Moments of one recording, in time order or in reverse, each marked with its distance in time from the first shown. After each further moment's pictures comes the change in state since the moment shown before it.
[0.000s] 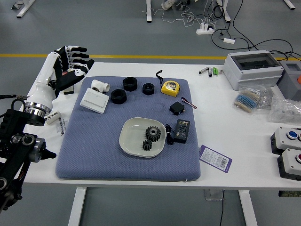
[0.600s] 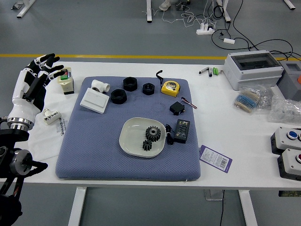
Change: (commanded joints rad) left arm 0.126 -0.062 -0.159 -0.042 -0.231 -0.080 -0.004; right arm 0.005 0.001 0.004 0.000 -0.002 0.000 0.001
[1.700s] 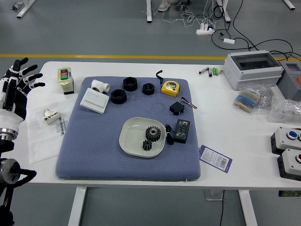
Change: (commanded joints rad) left arm 0.085 -0.004 -0.099 0.002 -0.014 0.001 -0.054; right arm 0.005 -0.003 0.003 0.009 -0.042 -0.007 -0.015
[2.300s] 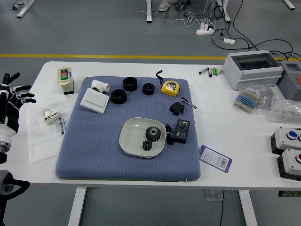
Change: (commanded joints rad) left arm 0.064 0.012 -0.022 0.008 -0.026 0.010 -0.001; right arm -0.037 0.020 -0.009 -0.003 0.027 0.003 0.014
